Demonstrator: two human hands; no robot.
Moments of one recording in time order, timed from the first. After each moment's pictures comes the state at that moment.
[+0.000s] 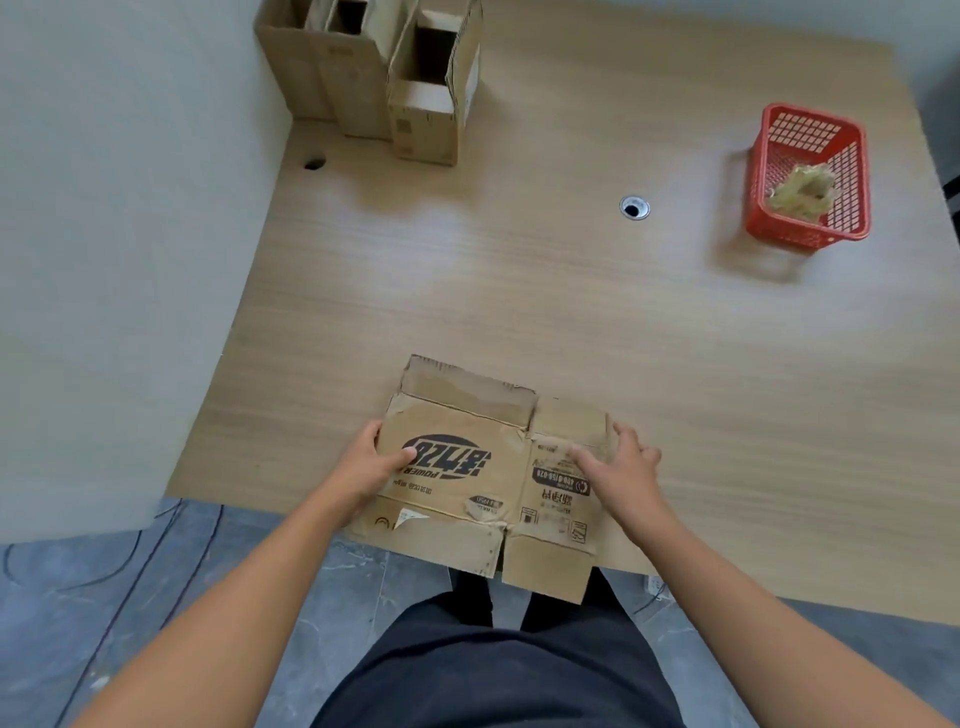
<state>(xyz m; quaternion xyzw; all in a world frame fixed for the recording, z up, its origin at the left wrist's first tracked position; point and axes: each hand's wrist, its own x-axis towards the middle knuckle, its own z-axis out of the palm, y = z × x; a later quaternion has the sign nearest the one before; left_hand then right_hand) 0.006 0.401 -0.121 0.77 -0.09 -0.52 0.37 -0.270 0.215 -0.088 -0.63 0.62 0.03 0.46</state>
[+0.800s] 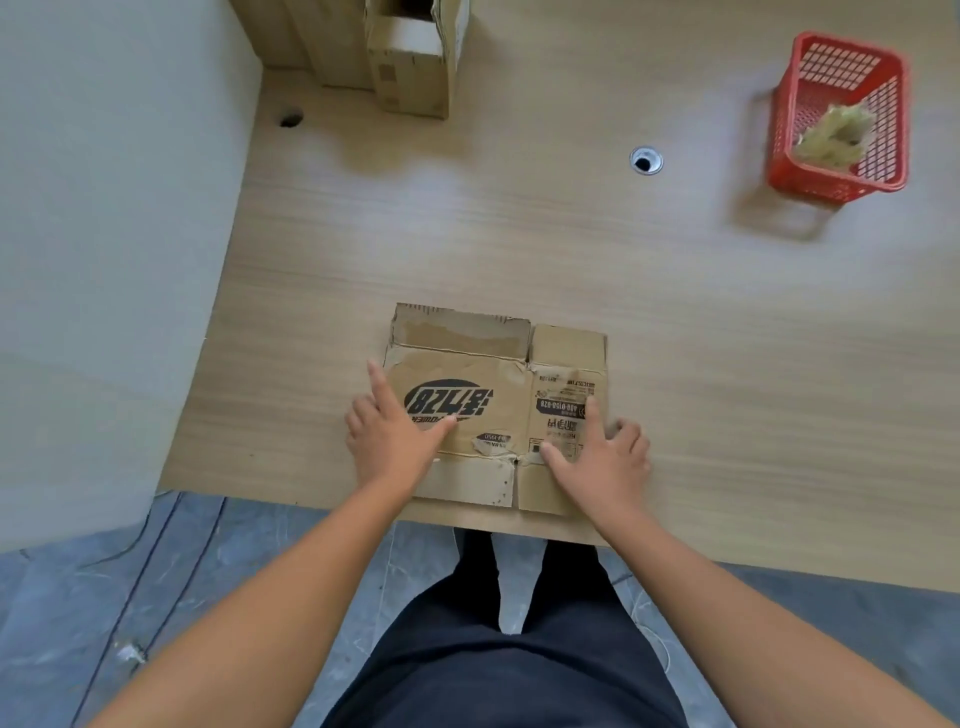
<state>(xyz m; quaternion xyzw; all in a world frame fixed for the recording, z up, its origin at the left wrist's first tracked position) -0.027 0.363 -0.133 0.94 -0.21 -0.24 0.12 -0.252 0.238 -0.139 -0.76 0.60 0.15 0.19</state>
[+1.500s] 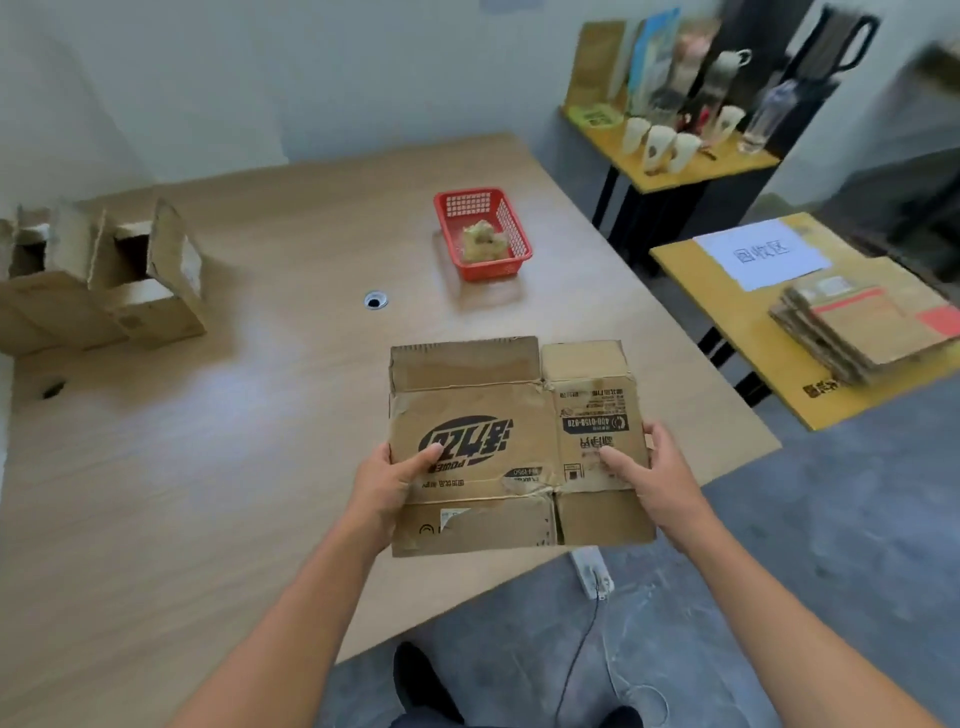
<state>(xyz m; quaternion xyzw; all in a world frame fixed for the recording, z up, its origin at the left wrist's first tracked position) -0.189 0.227 -0.016 0.63 -0.22 -0.60 0.44 -0.523 0.196 0.013 -0.49 0.64 -0.33 0.49</state>
